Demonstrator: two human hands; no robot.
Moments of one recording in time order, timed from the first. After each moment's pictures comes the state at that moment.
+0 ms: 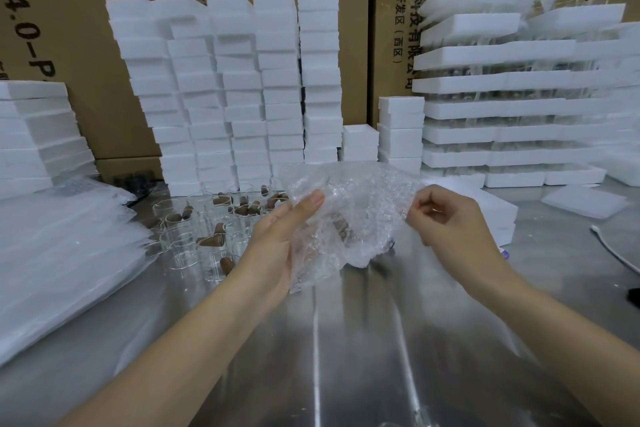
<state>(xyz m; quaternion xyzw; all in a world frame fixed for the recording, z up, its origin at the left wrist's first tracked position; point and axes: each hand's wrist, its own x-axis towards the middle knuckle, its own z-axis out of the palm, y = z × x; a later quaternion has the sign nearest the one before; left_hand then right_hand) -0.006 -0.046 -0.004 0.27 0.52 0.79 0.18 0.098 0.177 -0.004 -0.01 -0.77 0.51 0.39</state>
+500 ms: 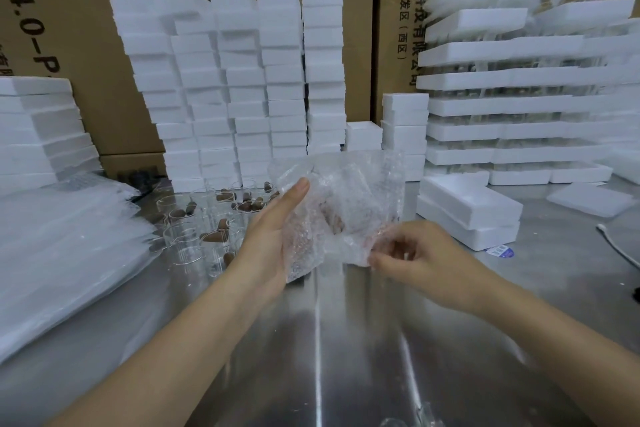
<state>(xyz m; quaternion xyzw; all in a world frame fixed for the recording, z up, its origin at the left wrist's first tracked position) -0.003 -0.054 0.002 0.23 0.52 0.80 0.19 0.106 0.152 -0.009 0.10 -0.89 0.39 0.20</state>
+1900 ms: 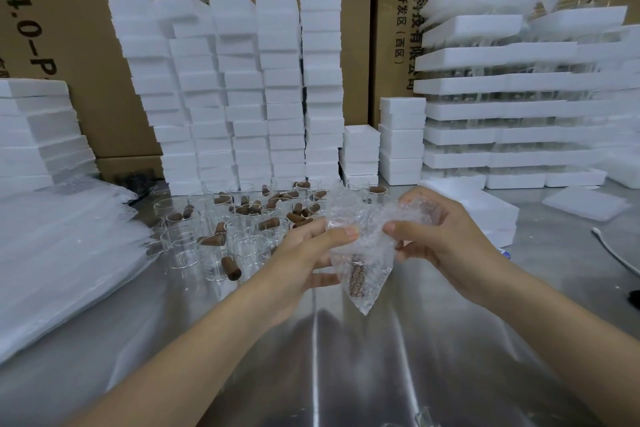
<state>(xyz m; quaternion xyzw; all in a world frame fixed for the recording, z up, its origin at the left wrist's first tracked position) 0.000 -0.037 -0.019 0.30 0.61 0.69 0.24 0.100 0.169 0.002 0.07 -0.69 0.68 0.22</state>
